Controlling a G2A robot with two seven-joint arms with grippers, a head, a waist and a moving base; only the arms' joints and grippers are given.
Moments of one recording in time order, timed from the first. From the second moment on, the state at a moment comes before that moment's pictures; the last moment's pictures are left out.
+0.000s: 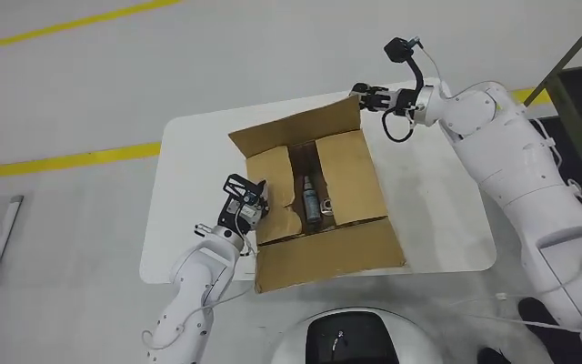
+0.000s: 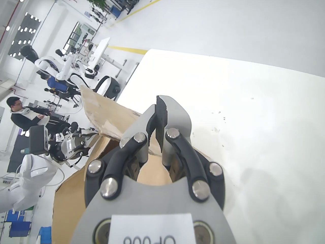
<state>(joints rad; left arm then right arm) 1.19 -1.19 -1.30 -1.78 1.50 -0.26 -0.29 -0.22 -1.30 0.98 -0.61 -0.16 -0.60 0.72</state>
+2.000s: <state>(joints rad) 1.62 -1.12 -1.84 -2.07 1.37 -0.75 -0.38 -0.69 -1.17 1.09 -1.40 -0.60 -0.36 0.68</state>
